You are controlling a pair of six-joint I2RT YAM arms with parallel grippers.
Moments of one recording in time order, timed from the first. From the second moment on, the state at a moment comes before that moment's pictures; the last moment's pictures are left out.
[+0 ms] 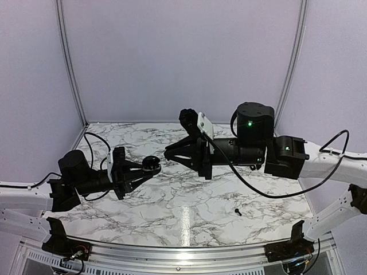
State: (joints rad) left arm -0.92 1.01 0.43 0.62 0.37 0.15; right arm 1.16 1.31 1.20 -0.06 -0.25 -0.18
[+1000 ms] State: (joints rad) left arm -0.97 1.06 0.50 0.67 0.43 0.16; right arm 1.18 1.38 1.16 0.12 -0.35 -0.23
